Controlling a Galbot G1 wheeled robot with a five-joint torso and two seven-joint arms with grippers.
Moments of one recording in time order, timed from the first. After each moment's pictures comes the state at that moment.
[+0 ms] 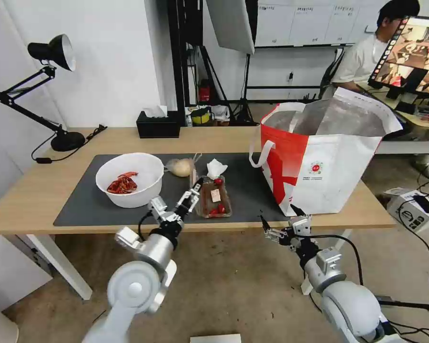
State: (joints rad) left arm 1.22 -1.30 -0.21 -2.12 -1.30 0.12 -0.28; right arm -1.45 1.12 0.42 2.10 0.18 -0.20 0.00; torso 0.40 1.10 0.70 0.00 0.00
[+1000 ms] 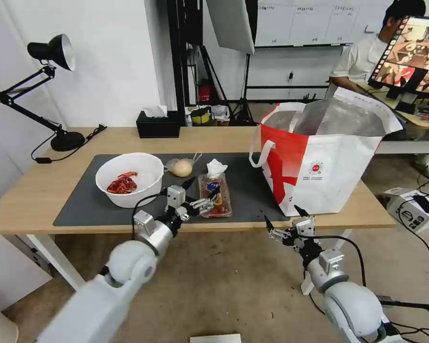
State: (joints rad) left arm 1.01 -0.94 -0.10 -1.89 -0.55 0.03 0.29; right arm -1.44 1.14 0.42 2.08 0.18 -0.19 0.01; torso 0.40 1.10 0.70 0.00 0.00
